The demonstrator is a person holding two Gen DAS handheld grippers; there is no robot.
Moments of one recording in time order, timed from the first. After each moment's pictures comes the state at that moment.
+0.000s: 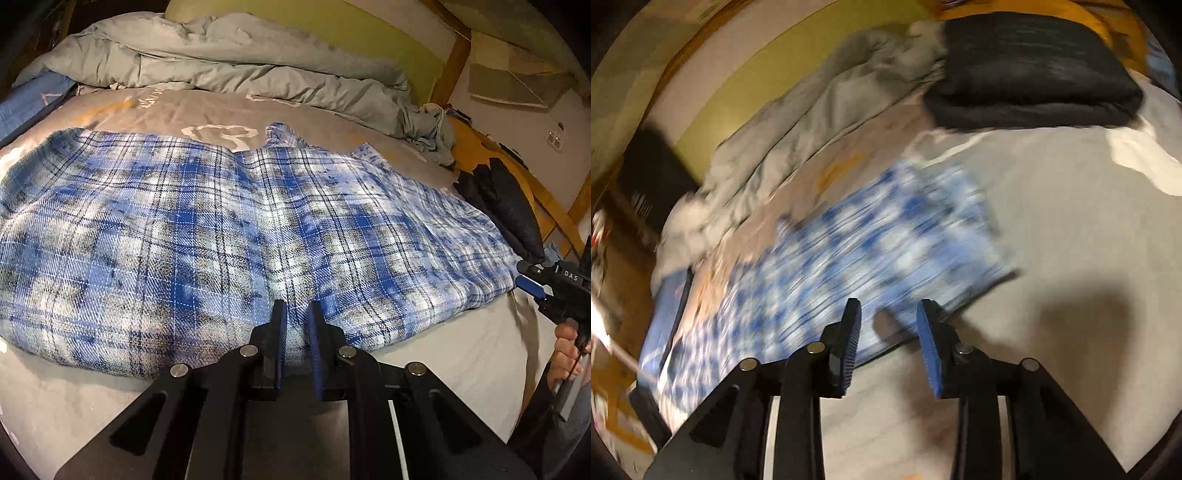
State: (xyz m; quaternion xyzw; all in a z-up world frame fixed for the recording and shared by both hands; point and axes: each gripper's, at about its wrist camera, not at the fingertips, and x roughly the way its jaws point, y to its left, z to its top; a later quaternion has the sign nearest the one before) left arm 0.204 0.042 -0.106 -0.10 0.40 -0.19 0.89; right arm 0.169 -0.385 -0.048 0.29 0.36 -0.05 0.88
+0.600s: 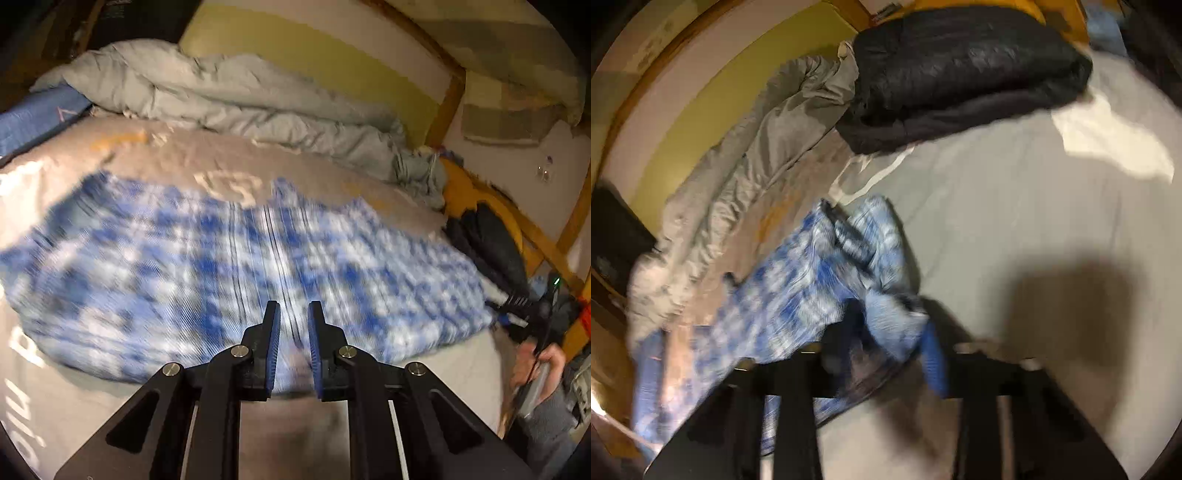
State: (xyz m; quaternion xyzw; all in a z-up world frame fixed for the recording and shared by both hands) left arm 0.186 0.067 -0.067 -0.14 0.32 -0.18 0.92; right arm 0.193 -0.417 -0.066 0.32 0.34 -0.16 0.87
